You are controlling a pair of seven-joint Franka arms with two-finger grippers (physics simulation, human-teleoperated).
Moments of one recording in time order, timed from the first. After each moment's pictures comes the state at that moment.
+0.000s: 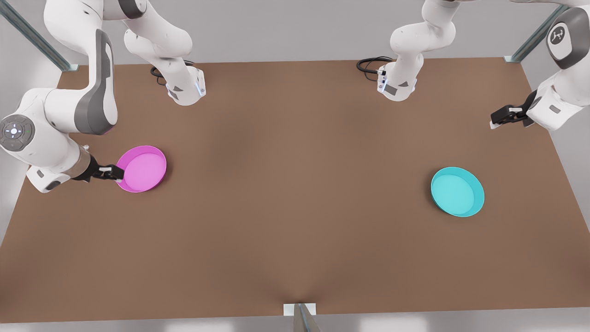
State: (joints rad) left arm 0.18 0.07 -0.10 -1.33 0.05 1.26 0.07; right arm -0.06 0.18 0.04 -1.53 -0.10 1.65 -0.01
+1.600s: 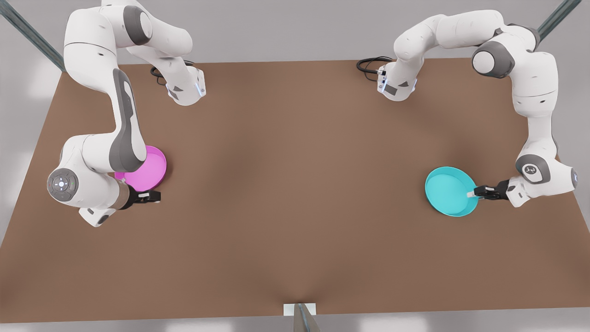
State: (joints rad) left arm 0.59 0.77 -0.10 -1.58 -0.34 1.99 0.83; right arm -0.01 0.42 0.06 -1.43 0.03 1.68 -0.05
